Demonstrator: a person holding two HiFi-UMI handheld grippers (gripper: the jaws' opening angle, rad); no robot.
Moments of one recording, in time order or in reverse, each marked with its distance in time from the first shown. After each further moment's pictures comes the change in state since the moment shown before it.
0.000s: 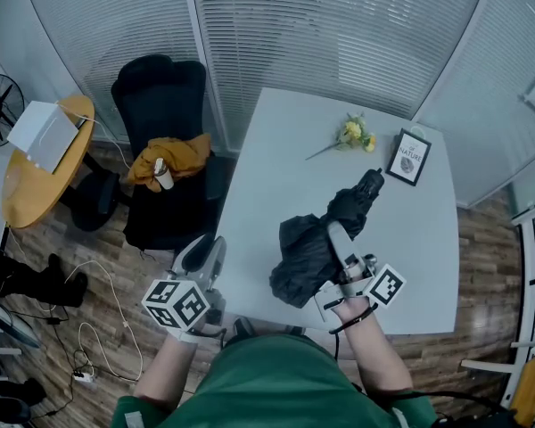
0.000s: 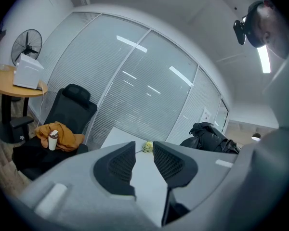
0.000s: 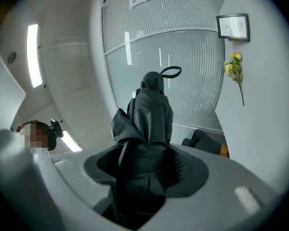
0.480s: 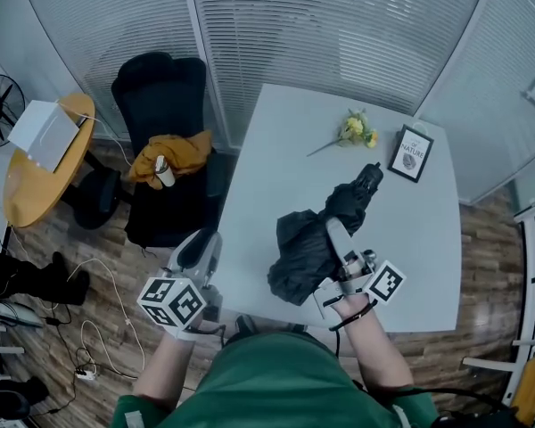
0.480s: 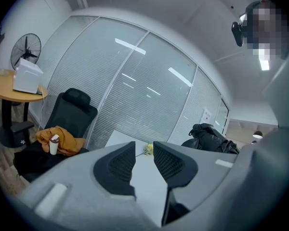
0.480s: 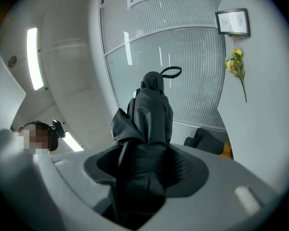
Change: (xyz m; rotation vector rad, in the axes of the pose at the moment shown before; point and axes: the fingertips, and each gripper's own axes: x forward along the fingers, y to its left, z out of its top) left arm -0.004 -0.002 0.011 0.026 -0.024 0.009; right arm 0.001 0.003 0.000 0.016 0.004 0.030
